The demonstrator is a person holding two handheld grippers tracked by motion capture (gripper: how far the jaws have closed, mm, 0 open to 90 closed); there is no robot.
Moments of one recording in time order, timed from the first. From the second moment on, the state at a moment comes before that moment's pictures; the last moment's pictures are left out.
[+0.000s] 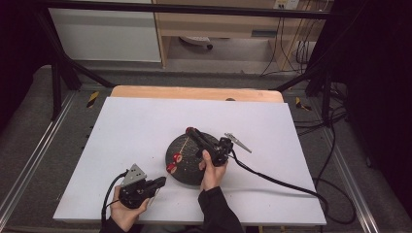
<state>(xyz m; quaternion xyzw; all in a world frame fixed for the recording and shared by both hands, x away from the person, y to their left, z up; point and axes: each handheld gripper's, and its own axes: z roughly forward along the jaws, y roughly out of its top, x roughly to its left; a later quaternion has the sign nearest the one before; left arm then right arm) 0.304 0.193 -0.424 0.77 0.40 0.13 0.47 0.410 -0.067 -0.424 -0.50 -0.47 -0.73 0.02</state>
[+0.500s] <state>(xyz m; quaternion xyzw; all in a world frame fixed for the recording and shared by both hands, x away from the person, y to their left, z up) 0.301 0.188 -0.423 0.76 0.42 0.14 0.48 0.402 -0.062 -0.430 -0.50 -0.46 -0.73 0.02</state>
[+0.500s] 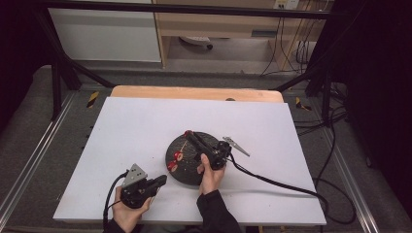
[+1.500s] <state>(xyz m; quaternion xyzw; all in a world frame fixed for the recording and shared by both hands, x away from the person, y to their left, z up) 0.297 0.186 -0.420 0.76 0.41 0.15 0.48 0.396 -0.059 -0.435 -0.51 -0.44 -0.74 0.01</state>
